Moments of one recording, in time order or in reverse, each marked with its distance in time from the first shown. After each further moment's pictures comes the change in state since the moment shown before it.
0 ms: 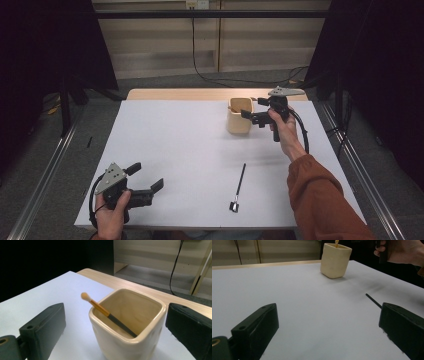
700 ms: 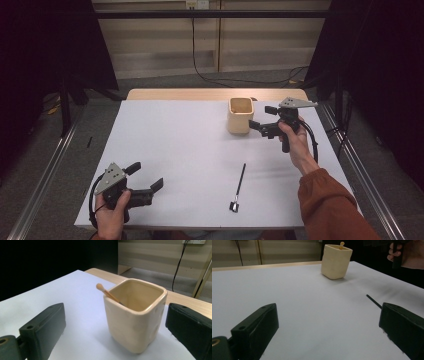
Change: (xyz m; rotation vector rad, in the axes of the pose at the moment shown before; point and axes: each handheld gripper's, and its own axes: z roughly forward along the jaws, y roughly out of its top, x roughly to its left) left arm 0.000 0.000 0.000 -0.009 0.005 -0.001; right arm 0.013 -0.019 -0.039 -0.022 0.033 -0.016
